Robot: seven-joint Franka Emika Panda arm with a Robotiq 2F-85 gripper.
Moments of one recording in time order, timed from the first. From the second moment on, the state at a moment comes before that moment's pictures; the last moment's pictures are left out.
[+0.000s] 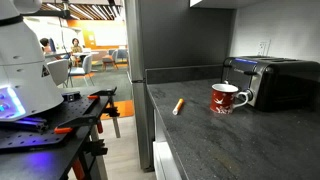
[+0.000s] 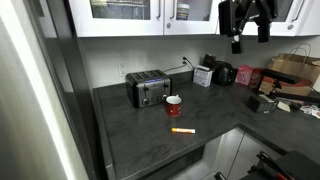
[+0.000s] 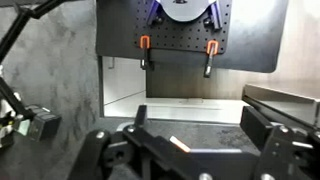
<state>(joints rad) 0.06 -0.71 0.22 -2.39 -0.02 1.45 0.12</state>
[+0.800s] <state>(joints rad) 0.06 -0.70 0.19 -2.41 -0.02 1.55 0.12</state>
